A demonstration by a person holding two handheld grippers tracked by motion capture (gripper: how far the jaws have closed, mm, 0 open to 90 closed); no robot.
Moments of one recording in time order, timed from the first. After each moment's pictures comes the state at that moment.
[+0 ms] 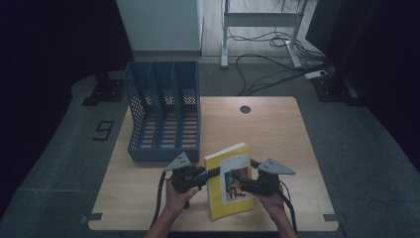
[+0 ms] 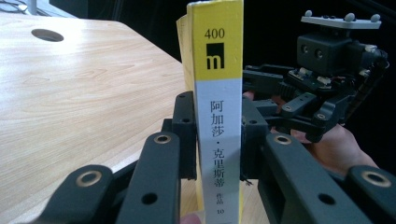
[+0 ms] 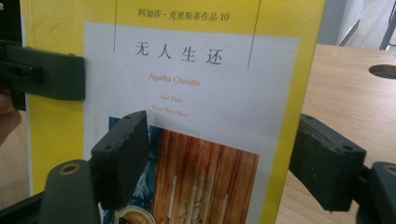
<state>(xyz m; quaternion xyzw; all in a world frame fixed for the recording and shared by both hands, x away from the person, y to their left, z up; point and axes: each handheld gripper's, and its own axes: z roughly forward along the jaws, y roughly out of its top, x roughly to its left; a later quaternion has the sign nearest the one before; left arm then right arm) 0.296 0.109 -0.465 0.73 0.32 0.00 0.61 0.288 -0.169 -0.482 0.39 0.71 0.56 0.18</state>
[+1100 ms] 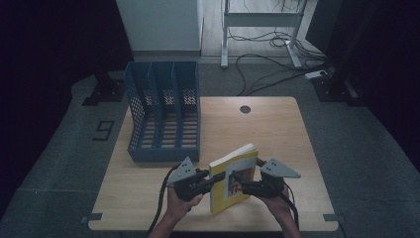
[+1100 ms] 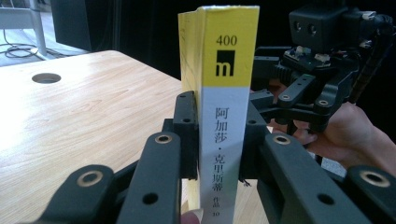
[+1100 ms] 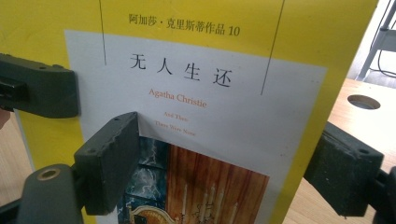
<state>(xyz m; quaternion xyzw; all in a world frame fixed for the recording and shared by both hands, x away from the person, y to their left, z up) 0.268 0.095 -0.441 0.75 0.26 0.07 0.61 0.269 -0.170 -0.451 0.36 0.72 0.55 0.22</state>
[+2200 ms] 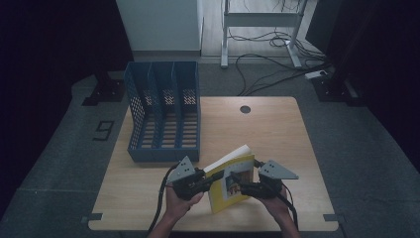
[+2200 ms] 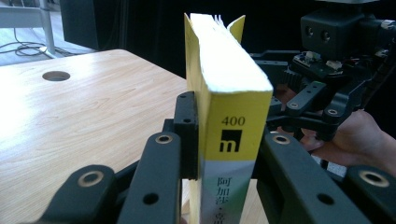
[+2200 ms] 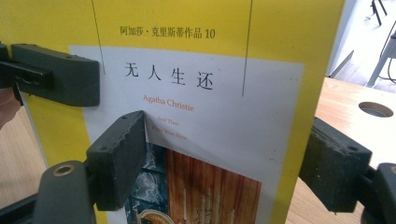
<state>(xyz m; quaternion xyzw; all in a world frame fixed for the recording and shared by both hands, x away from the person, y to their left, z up) 0.269 0.097 -0.441 0.74 0.27 0.08 0.61 0.269 -0.166 -0.455 0.34 0.72 0.56 0.22</state>
